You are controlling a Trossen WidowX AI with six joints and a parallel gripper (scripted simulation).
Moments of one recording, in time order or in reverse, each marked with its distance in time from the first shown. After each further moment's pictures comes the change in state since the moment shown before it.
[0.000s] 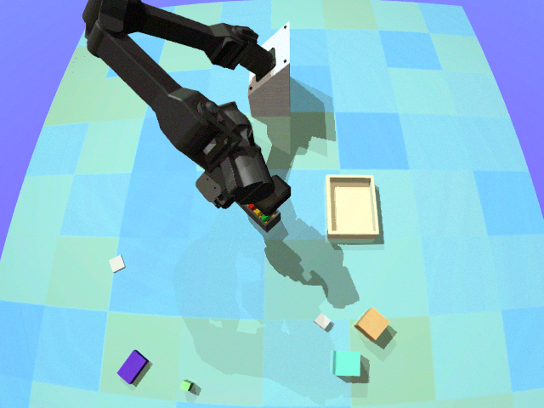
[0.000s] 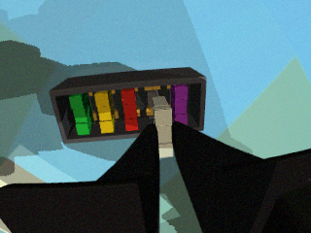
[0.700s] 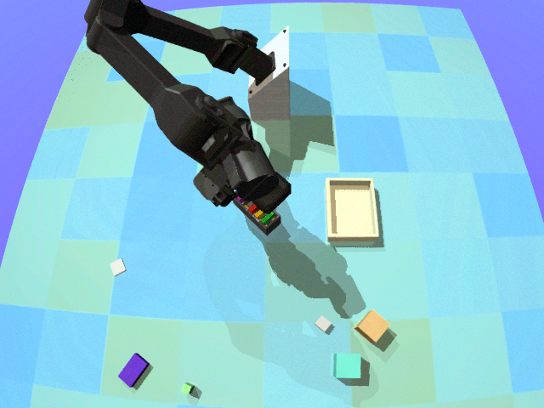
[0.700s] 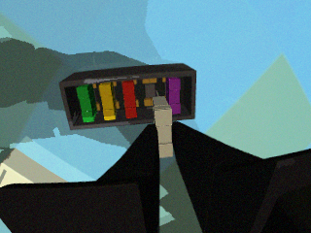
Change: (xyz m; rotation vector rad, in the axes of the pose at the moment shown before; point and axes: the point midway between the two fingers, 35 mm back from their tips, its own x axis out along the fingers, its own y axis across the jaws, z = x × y) arm -0.020 0.000 -0.001 -0.003 0.001 -0.003
